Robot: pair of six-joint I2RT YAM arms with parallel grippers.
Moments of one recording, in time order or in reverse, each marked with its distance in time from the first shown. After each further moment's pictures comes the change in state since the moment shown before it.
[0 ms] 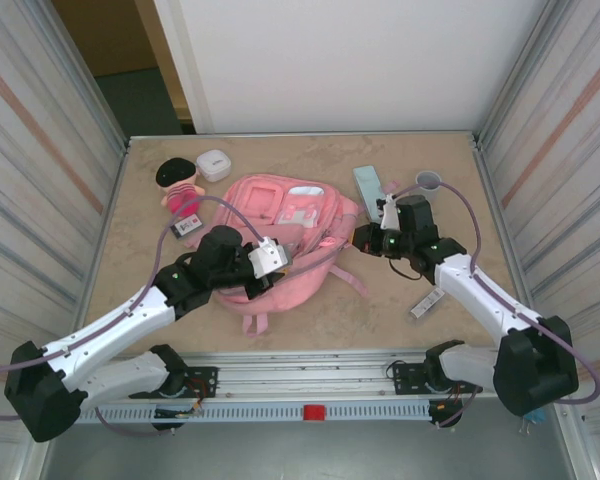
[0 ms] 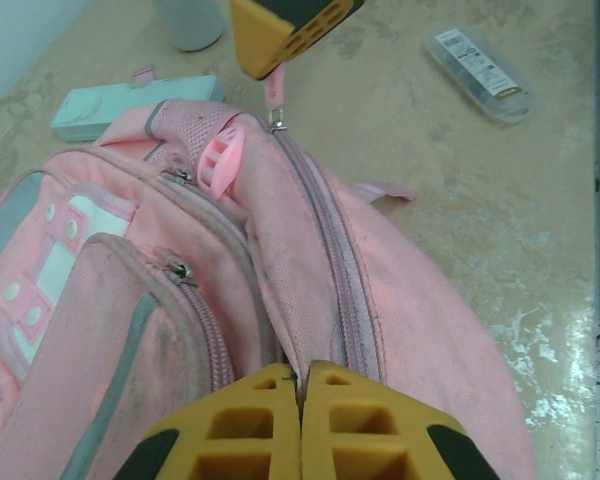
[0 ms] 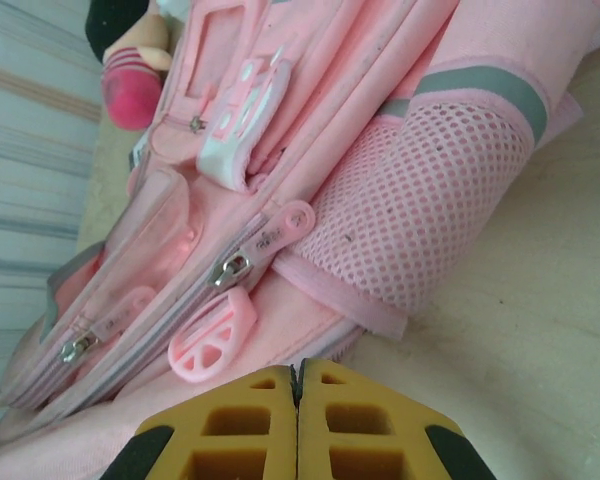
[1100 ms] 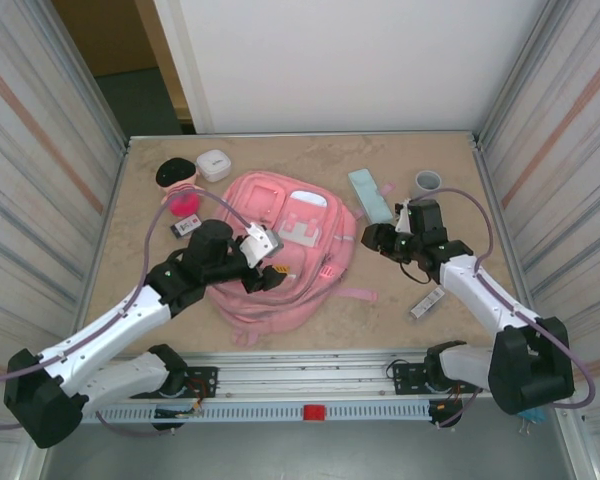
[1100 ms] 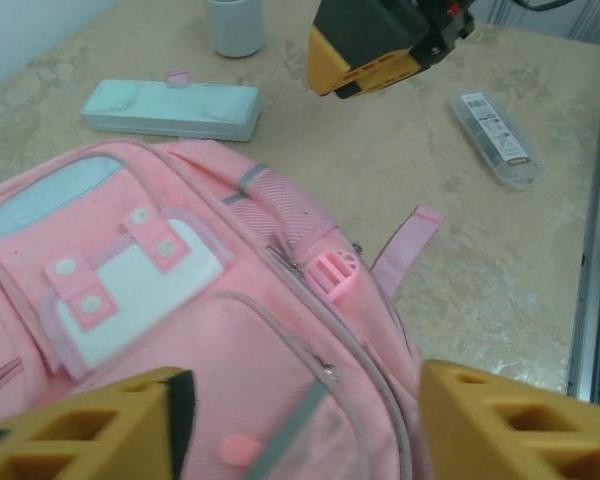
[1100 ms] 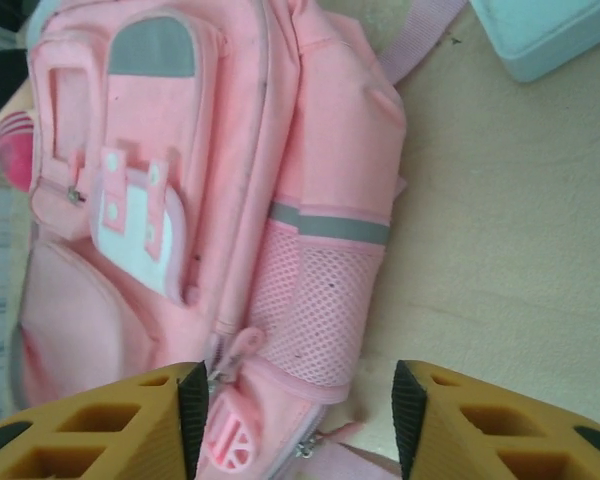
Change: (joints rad) left arm 0.072 -0.019 0.030 -0.011 0.025 -0.162; right arm -0.094 -0.025 -0.030 -0.082 0.074 0.022
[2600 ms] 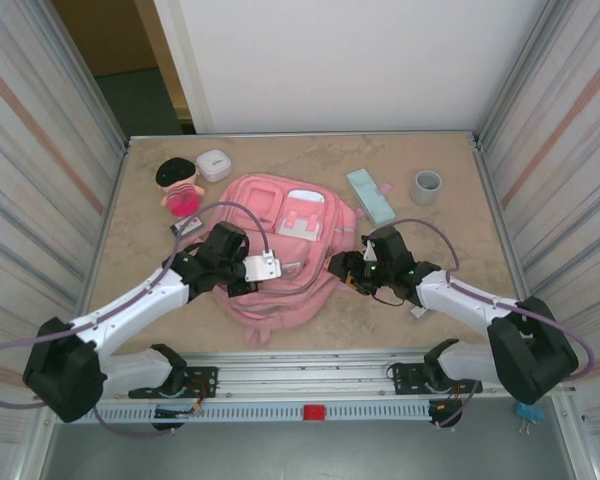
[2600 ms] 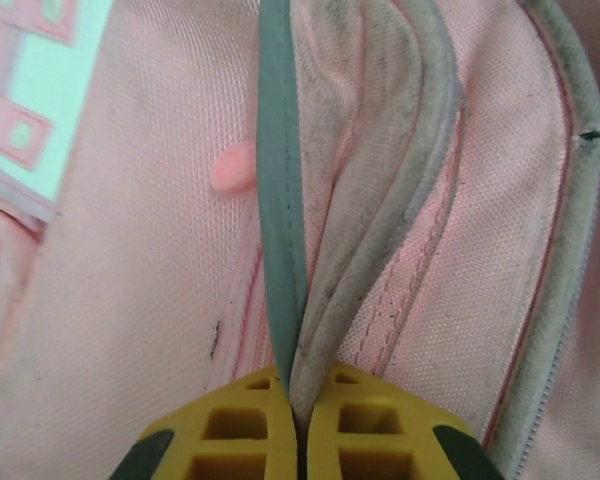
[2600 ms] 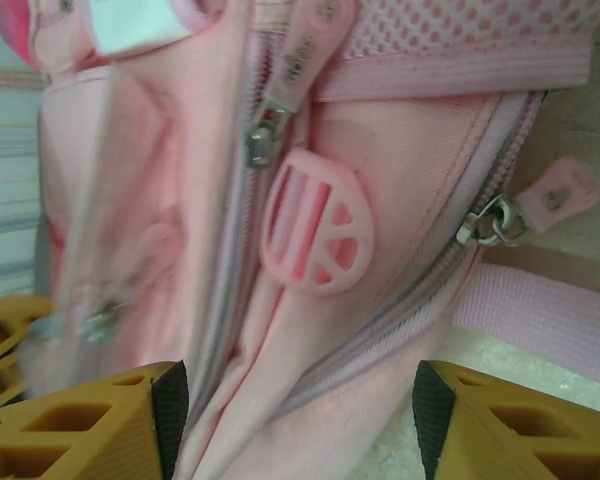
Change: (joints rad) left arm 0.044 0.168 -0.013 -0.201 -0.164 0.544; right arm 0.301 0.081 -0.180 0.258 -0.042 0.385
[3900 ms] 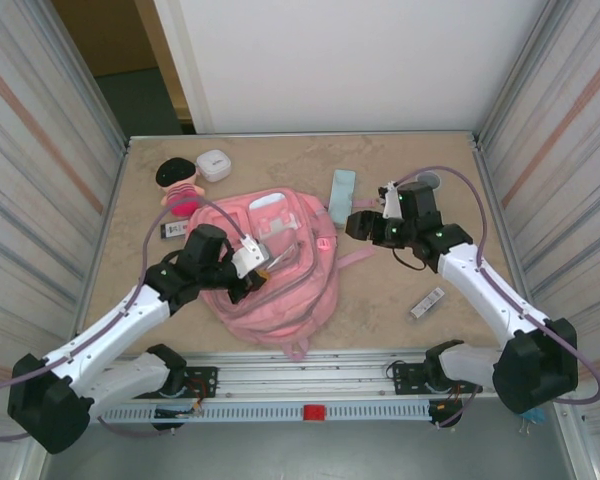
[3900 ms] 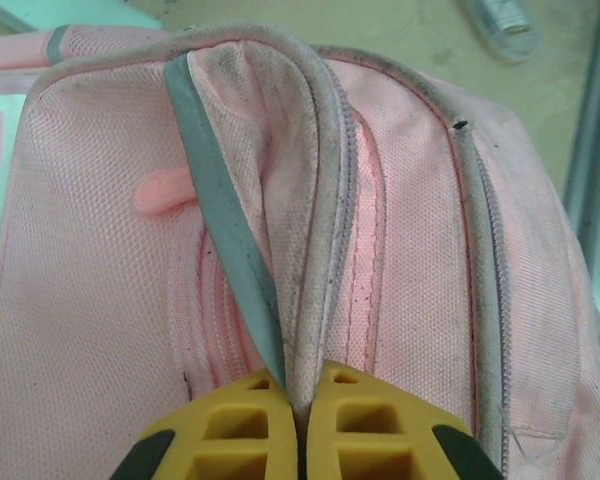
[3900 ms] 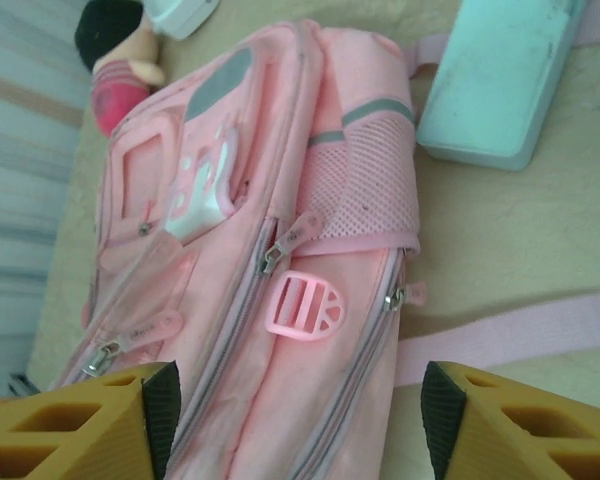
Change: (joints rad) left arm 0.060 -0.181 -0.058 0.038 0.304 -0.431; right arm -0.197 -0.061 0.385 -0.395 0.007 -0.526
